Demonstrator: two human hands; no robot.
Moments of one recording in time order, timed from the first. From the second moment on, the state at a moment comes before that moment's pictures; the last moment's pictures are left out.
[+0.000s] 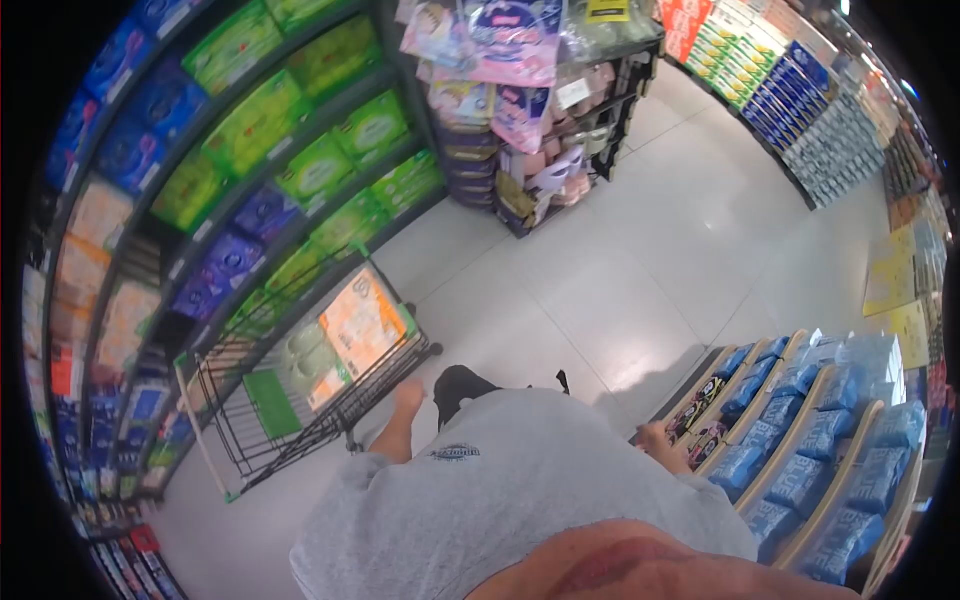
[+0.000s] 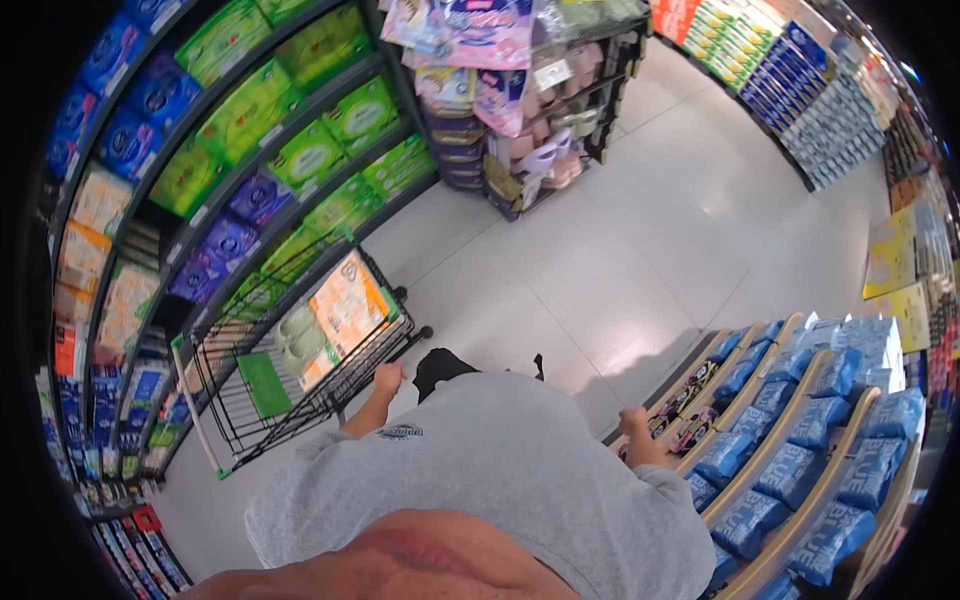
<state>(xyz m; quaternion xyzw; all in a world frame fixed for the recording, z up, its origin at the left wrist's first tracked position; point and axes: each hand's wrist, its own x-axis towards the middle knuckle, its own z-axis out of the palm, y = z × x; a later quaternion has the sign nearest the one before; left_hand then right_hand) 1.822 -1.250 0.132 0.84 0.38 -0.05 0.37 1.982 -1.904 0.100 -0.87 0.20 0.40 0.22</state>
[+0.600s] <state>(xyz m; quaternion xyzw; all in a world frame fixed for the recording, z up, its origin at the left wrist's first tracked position) 2.284 -1.399 0.140 0.83 0.30 -0.22 0.41 2.230 -1.848 0.189 -0.82 0.21 0.30 0.44</state>
